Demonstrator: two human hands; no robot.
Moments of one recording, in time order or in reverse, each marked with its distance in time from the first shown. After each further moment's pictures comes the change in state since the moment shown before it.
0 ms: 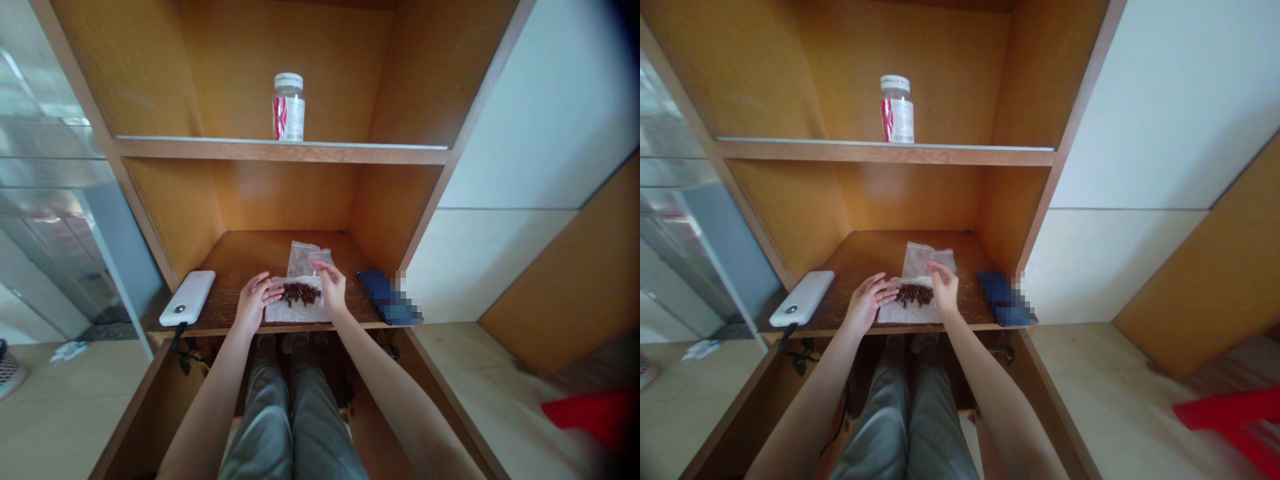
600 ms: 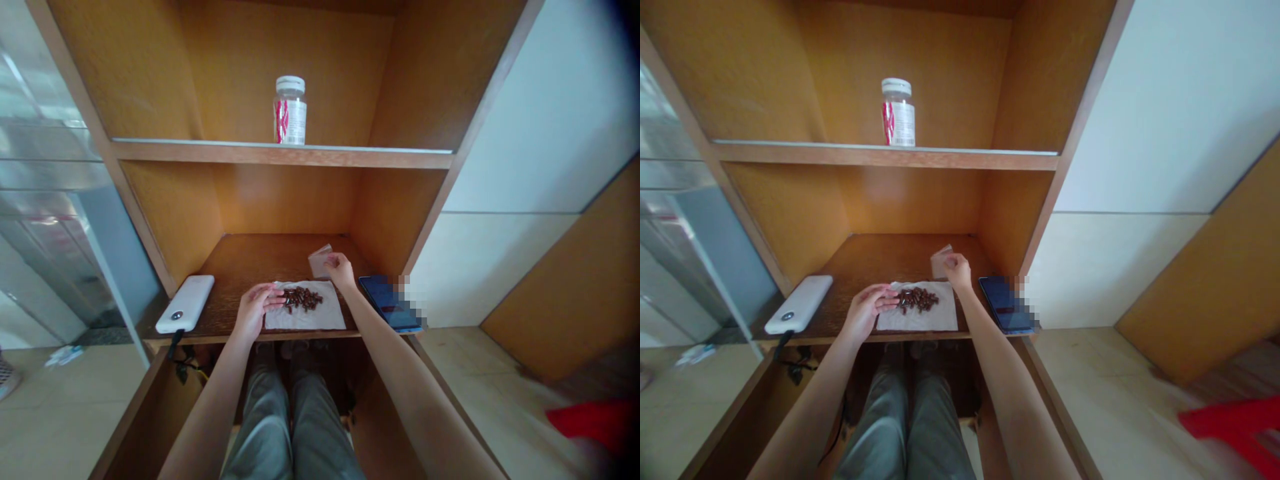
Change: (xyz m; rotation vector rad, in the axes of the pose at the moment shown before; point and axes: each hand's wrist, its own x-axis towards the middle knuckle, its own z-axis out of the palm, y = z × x) left_hand 0.000 -0.002 -0.001 0.052 -0.022 -0.005; right_hand 0.080 0.072 -0.044 -0.612 -0.045 -0.034
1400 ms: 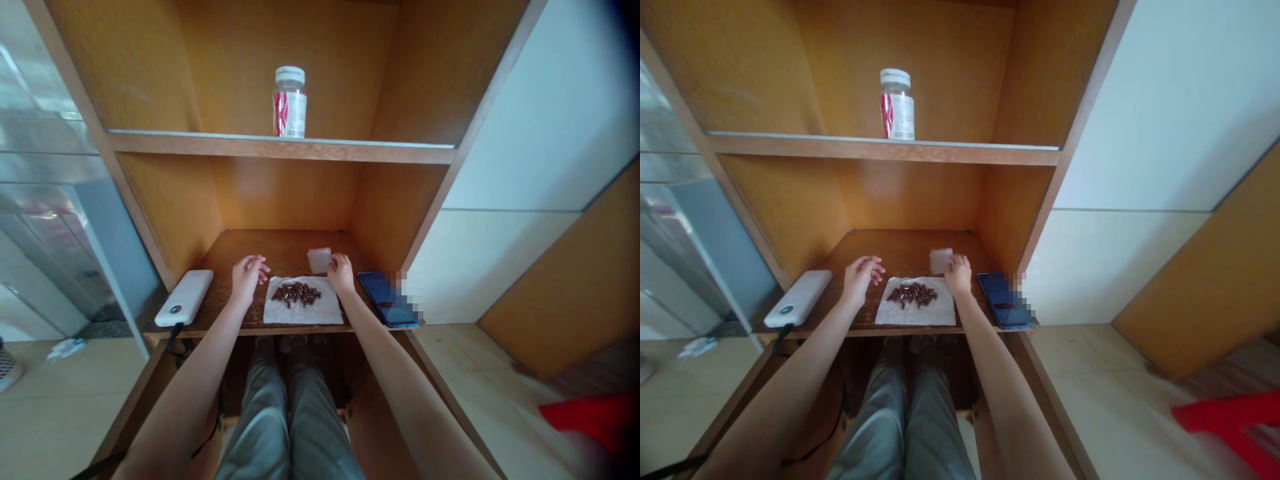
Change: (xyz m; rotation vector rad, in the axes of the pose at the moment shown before) left_hand 0.047 0.023 -0.001 0.271 0.161 0.243; right_hand -0.021 -0.006 -0.008 -0.249 0.070 -0.147
